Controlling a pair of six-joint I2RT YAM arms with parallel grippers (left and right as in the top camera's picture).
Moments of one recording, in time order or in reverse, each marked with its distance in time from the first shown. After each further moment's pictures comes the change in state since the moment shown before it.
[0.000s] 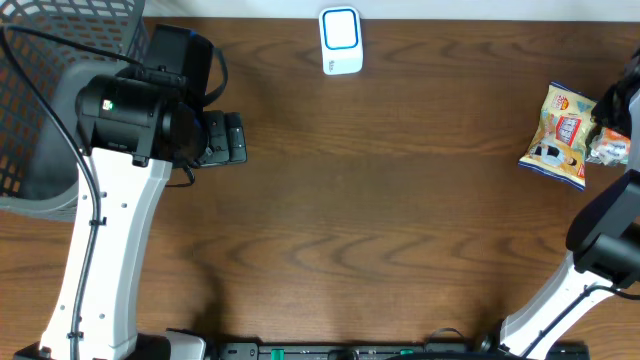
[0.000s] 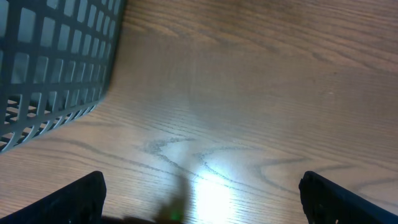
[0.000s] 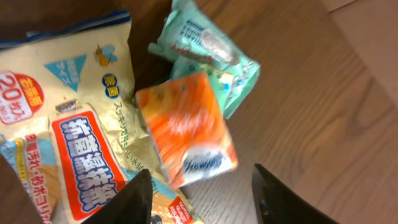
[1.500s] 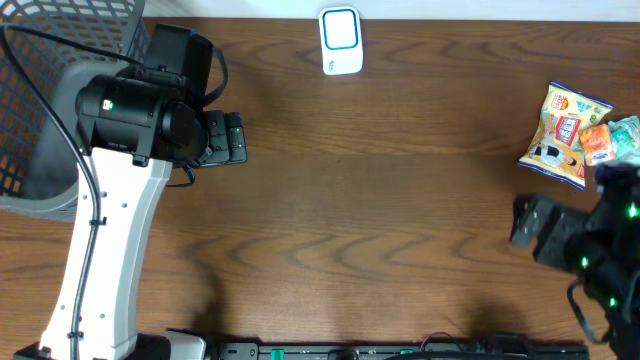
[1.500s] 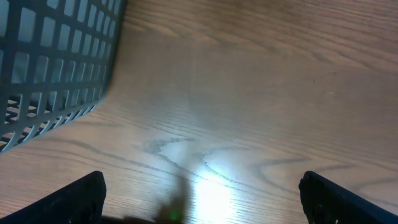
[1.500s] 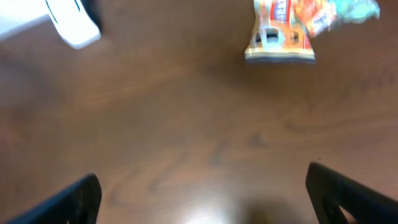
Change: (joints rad) left arm 0.000 0.000 0.000 0.000 0.000 0.000; right arm 0.396 -1.250 -0.435 -0.446 -0.384 0.054
